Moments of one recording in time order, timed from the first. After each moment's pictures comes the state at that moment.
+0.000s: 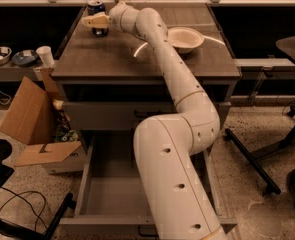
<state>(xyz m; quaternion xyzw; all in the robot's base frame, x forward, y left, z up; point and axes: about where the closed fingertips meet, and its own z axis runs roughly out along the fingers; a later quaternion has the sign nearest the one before) 0.979 0.149 0.907 -0.30 0.65 0.26 0.65</state>
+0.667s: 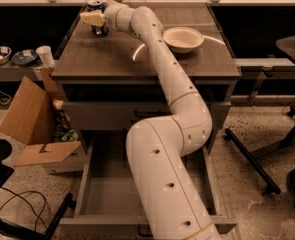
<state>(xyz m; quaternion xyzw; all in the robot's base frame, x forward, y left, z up) 0.978 0.167 0.912 -0.32 0.64 0.26 0.65</state>
